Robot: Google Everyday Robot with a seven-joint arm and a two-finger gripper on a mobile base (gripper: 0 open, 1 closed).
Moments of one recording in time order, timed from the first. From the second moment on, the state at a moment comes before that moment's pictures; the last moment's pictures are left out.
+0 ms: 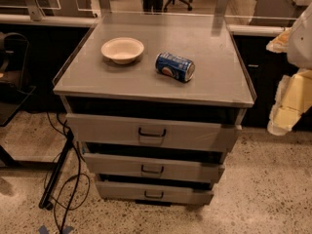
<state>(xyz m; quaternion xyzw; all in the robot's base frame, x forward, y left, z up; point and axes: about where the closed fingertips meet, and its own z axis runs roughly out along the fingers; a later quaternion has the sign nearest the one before) 0.438 -0.217 0.976 -0.60 0.78 -0.03 0.16</state>
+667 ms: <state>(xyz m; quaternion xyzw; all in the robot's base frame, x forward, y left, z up) 0.434 -0.211 0.966 -0.61 0.78 -0.02 0.16</state>
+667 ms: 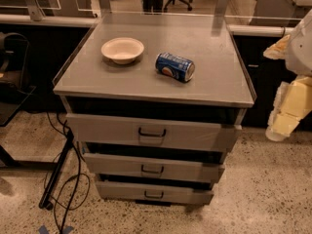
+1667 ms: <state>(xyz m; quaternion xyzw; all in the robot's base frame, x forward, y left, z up) 0.401 -0.216 0.864 -0.56 0.79 0.08 0.22</state>
